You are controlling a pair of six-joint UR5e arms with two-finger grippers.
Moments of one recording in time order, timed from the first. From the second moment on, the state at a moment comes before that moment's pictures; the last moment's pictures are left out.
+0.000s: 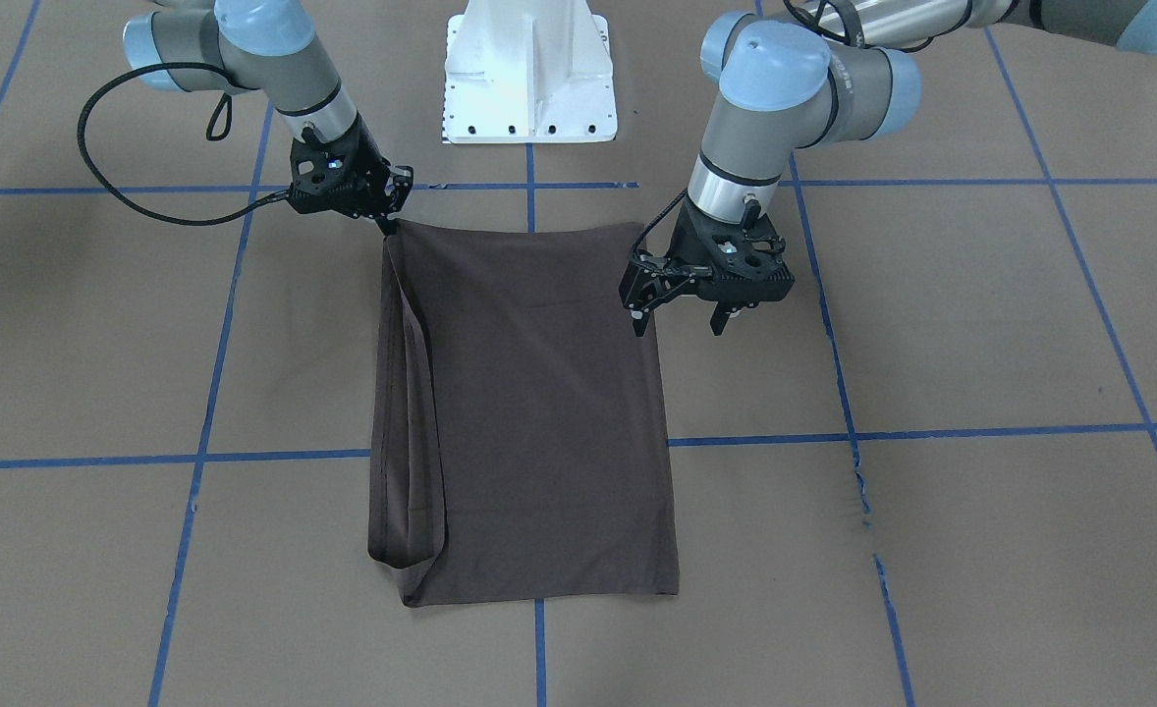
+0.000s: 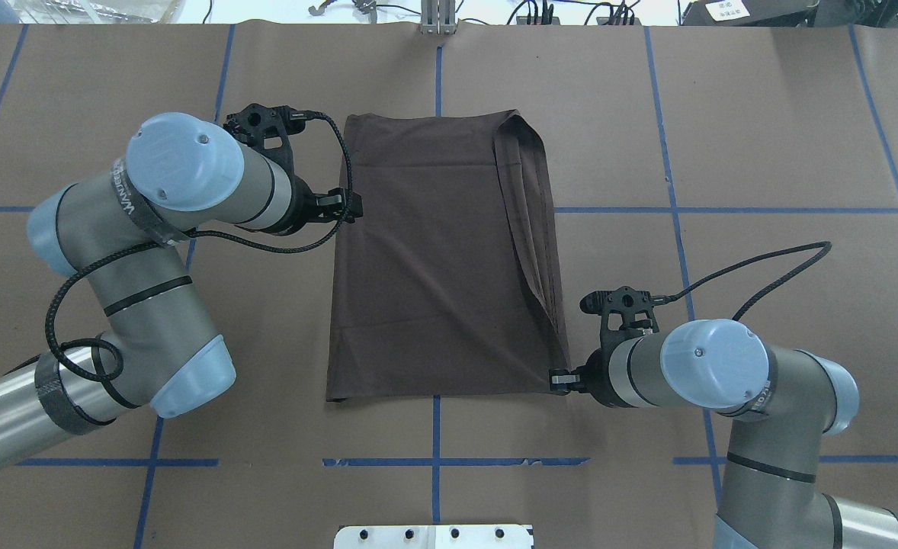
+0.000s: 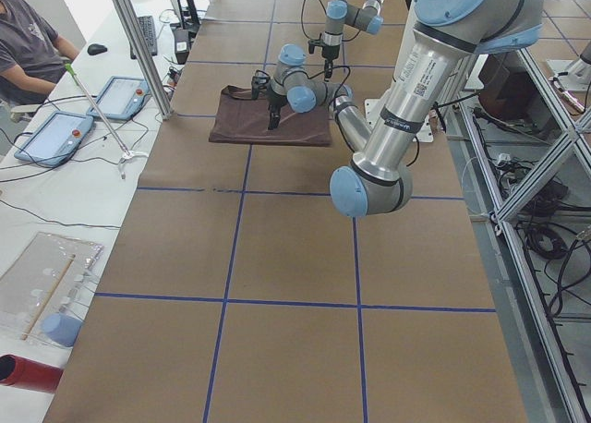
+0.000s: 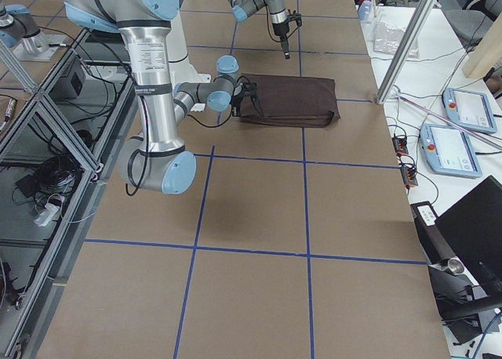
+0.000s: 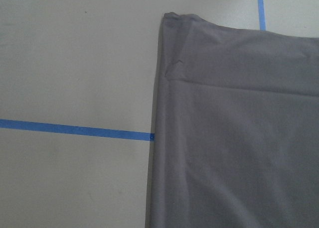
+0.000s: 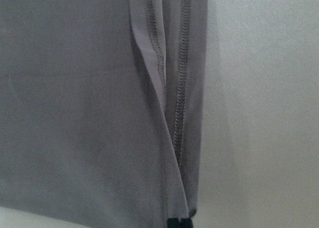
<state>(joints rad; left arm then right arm) -0.64 -2.12 -1.76 -1.80 -1.78 -1.27 0.34 -1.37 2.00 -1.26 1.77 1.33</state>
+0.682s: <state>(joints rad) -0.64 -2.12 -1.76 -1.80 -1.78 -1.27 0.43 -1.16 1.93 -1.56 1.77 1.19</state>
